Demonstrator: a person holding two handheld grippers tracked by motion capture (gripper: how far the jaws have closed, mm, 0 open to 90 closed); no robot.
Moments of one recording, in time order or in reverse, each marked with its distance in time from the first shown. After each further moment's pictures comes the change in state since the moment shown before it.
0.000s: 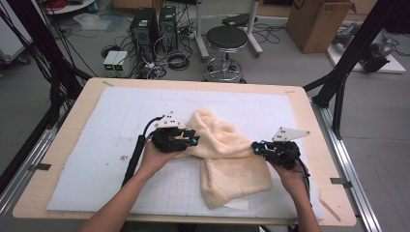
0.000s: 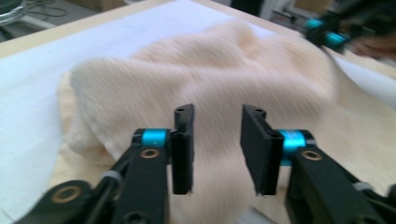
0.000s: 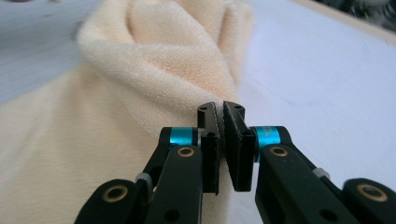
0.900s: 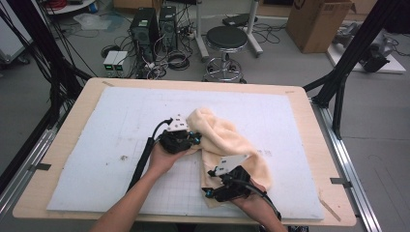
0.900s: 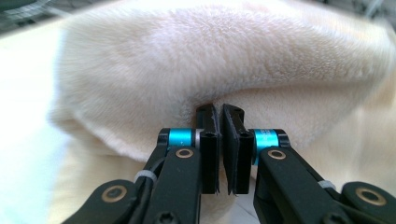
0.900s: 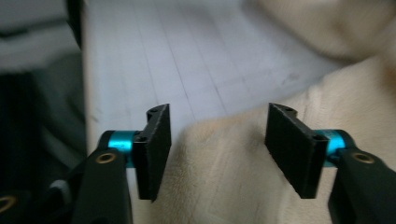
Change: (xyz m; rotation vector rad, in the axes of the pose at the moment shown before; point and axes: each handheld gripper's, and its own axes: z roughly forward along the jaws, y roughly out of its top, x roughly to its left) left arm 0.009 0.000 0.019 0.011 0.150 -0.021; right arm 0.143 0.015 0.068 0.189 0.288 -0.260
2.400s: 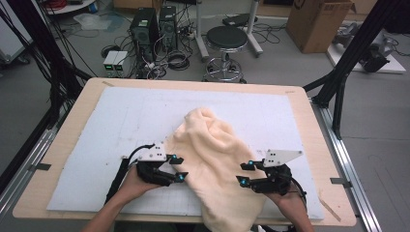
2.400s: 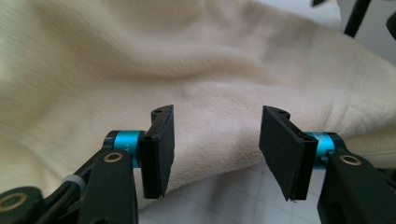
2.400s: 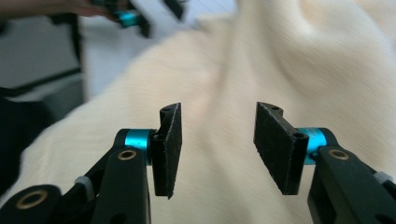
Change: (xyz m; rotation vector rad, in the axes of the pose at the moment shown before) left arm -0.034 -0.061 -0.057 0.078 -0.290 0.121; right arm -0.039 -0.059 -0.086 -0.217 -0.048 0.155
